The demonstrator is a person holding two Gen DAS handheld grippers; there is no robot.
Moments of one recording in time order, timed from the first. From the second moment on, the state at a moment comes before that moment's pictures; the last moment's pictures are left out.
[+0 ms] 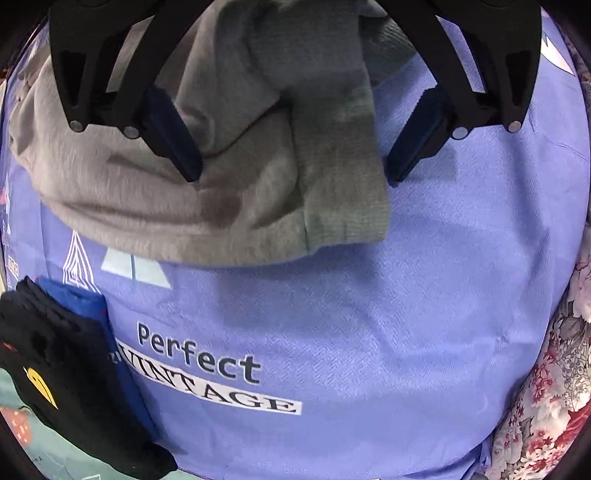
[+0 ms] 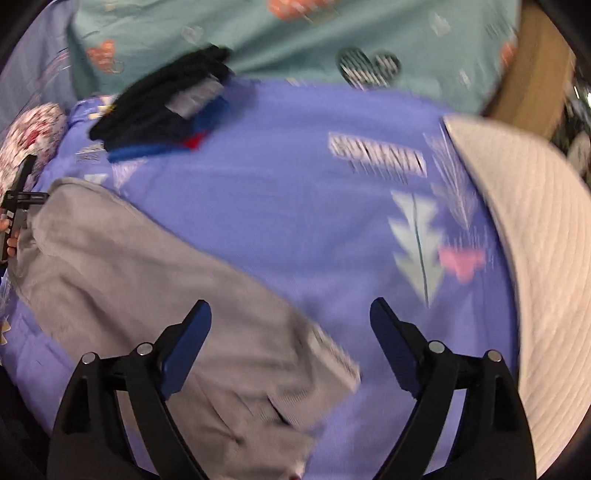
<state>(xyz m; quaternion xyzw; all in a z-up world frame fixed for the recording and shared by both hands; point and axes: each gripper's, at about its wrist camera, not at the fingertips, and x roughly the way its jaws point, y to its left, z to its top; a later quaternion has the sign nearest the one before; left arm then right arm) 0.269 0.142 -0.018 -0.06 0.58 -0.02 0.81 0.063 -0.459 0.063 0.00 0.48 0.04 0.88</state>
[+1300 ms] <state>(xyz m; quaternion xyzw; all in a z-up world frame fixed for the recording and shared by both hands) 0.115 0.212 0.098 -0.15 0.47 0.03 0.87 0.049 -0.474 0.048 0.10 0.44 -0.02 0.89</state>
